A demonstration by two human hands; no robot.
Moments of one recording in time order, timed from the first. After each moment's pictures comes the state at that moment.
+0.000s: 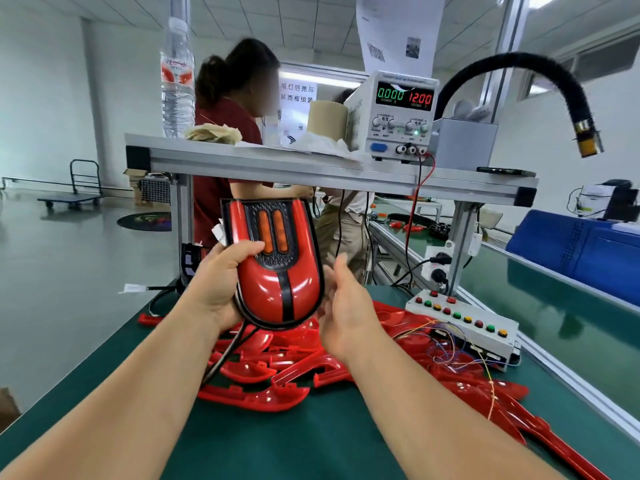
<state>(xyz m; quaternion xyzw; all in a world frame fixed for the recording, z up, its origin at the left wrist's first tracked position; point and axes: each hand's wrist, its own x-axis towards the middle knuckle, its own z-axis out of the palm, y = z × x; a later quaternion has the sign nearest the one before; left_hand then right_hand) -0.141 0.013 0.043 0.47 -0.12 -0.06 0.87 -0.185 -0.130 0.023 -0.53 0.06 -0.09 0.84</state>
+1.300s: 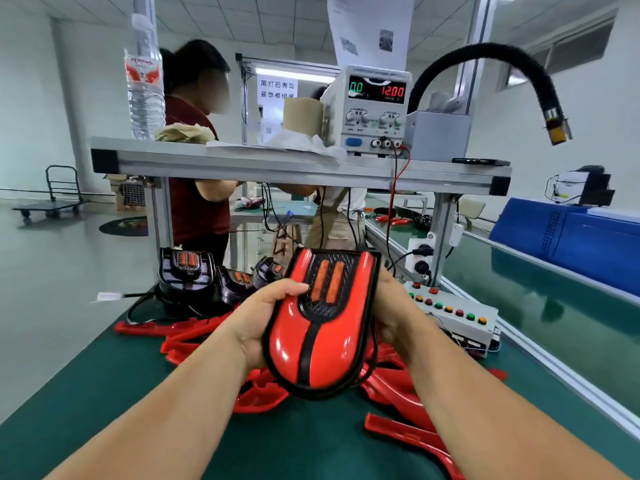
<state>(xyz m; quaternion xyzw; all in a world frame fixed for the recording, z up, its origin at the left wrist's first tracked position) -0.165 -0.045 0.013 0.52 -0.16 -0.30 0.78 -0.208 -0.213 0.032 -0.66 0.00 -0.14 0.74</state>
